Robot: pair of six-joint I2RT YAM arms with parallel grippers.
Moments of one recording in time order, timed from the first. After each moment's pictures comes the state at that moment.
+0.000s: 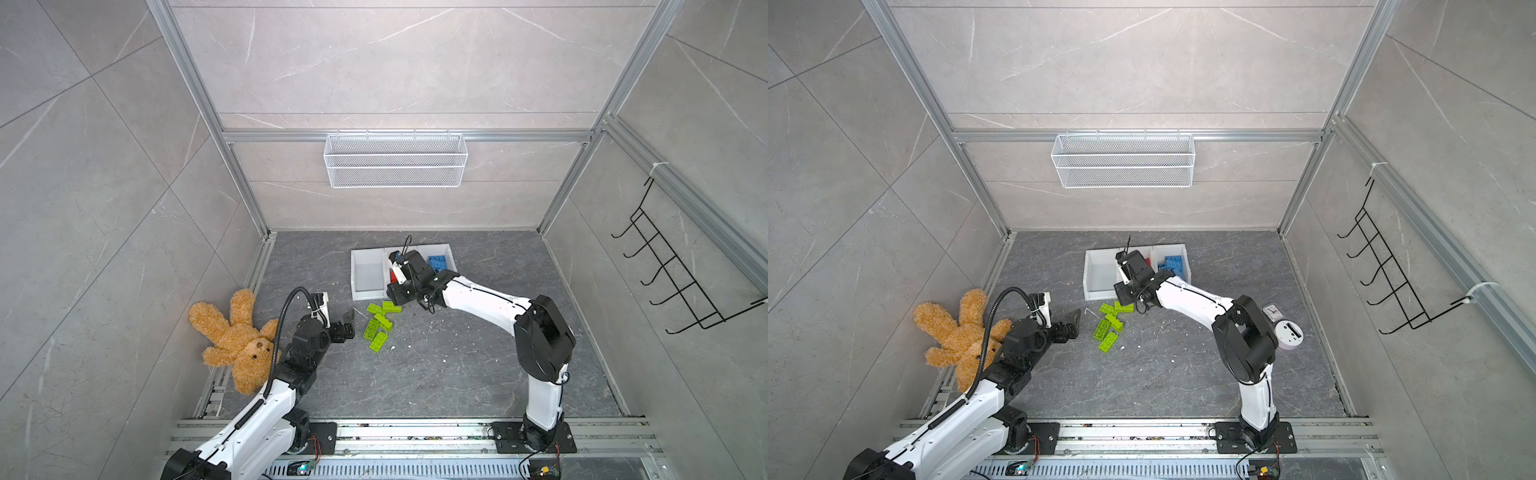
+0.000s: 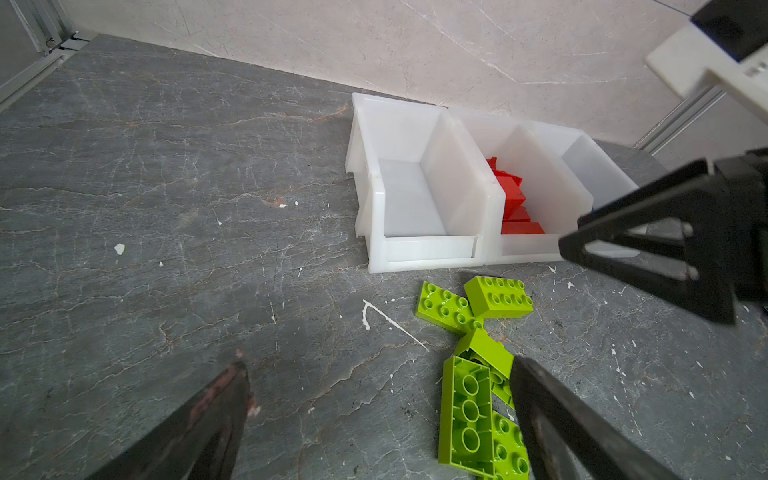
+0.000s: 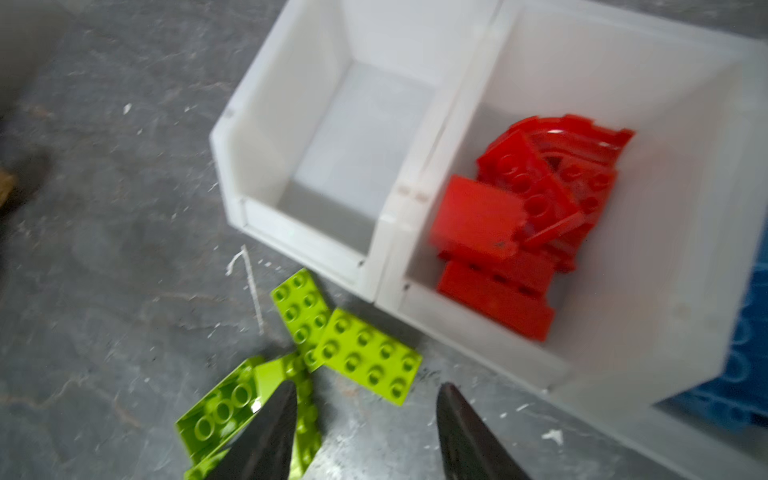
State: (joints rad) left arm -0.38 0.83 0.27 0.19 -0.09 -0.31; right arm 0.77 1.92 1.46 -0.41 0.01 0.21
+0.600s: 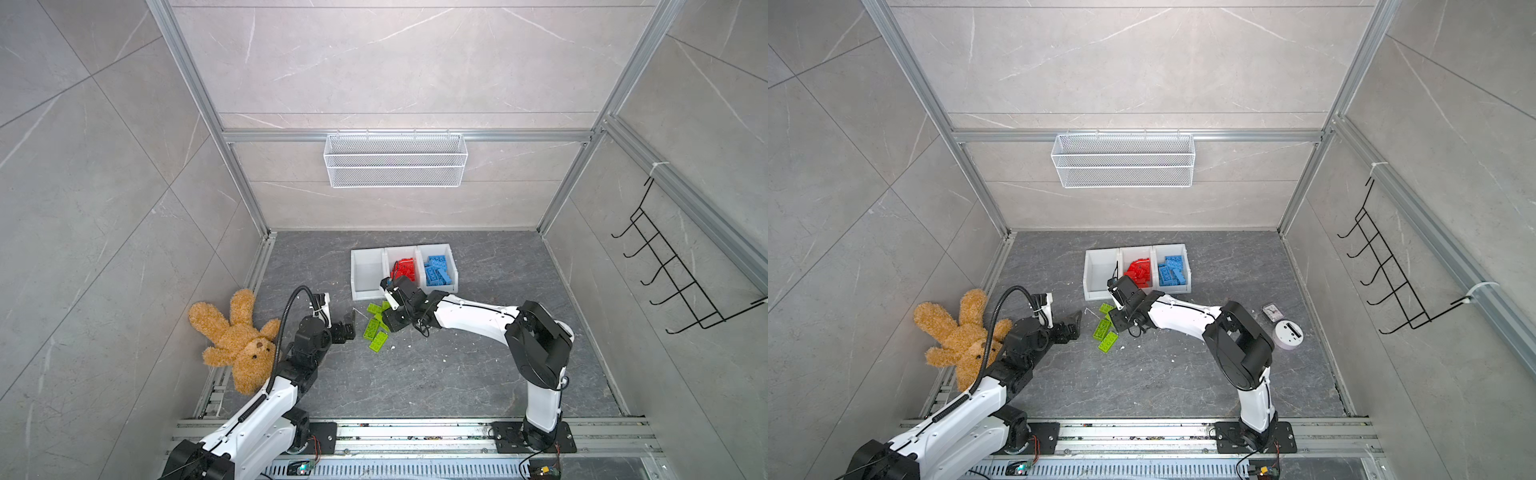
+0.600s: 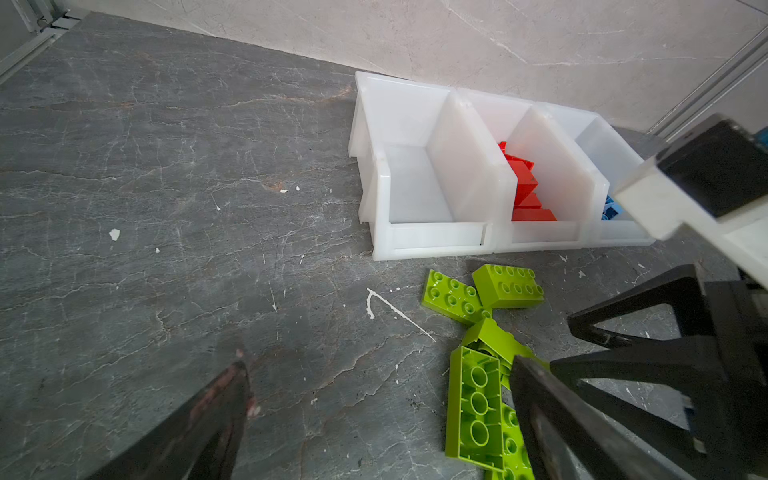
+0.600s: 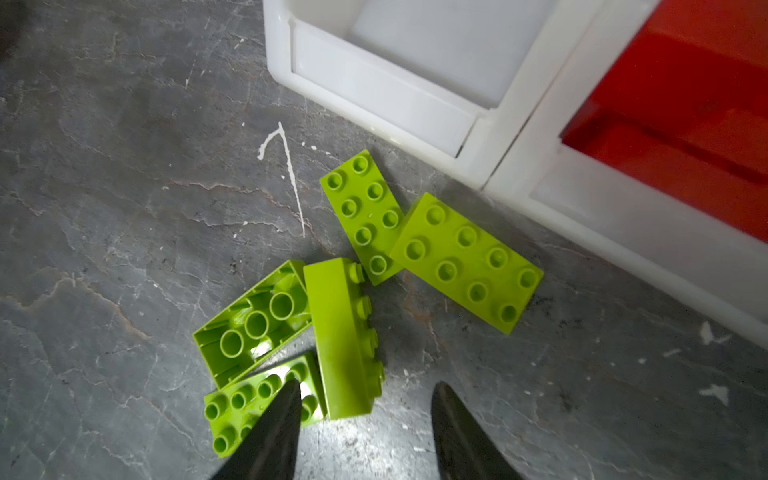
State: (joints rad) left arm -0.38 0.87 0.27 0.19 -0.09 -0.31; right arm 0.85 1.95 1.35 -0.37 -0.01 0.24
